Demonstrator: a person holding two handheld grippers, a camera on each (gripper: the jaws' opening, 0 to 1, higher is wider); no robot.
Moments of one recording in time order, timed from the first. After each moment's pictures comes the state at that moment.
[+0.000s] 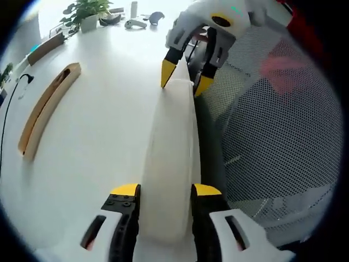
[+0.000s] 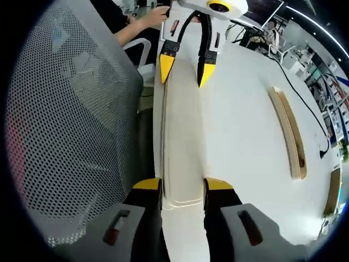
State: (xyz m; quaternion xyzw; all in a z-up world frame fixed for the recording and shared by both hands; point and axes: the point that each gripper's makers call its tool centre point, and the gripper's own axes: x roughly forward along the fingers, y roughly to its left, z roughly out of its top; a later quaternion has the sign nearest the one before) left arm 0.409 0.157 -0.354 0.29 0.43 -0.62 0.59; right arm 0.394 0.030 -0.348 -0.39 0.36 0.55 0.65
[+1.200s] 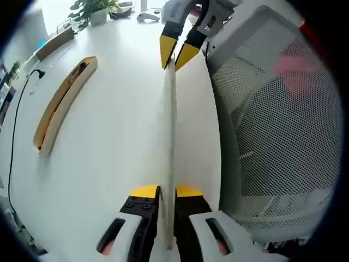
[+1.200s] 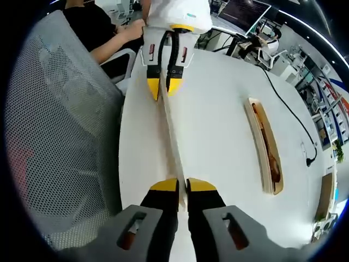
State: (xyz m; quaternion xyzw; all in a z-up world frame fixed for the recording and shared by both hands) left arm 0.438 0.173 -0.353 0.35 0.44 -0.56 0.60; right arm 0.455 0.042 -0.320 -0.40 0.34 0.53 0.66
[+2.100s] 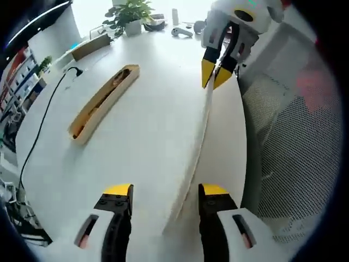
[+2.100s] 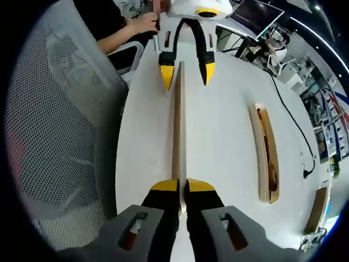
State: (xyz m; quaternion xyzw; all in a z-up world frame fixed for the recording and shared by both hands) left arm 0.477 0.188 -0.331 0.30 0.39 -0.49 0.72; right arm 0.453 0.037 -0.319 -0.46 0.30 0.54 0.64
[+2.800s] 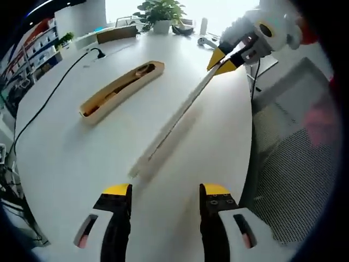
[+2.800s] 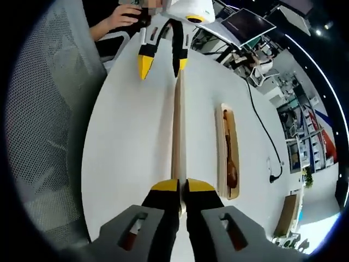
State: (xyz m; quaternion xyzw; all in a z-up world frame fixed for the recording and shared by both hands) left arm 0.483 0.193 -0.328 0.22 0.43 -0.44 0.75; right arm 0.502 0.017 -0.287 -0.52 0.23 0.47 0.67
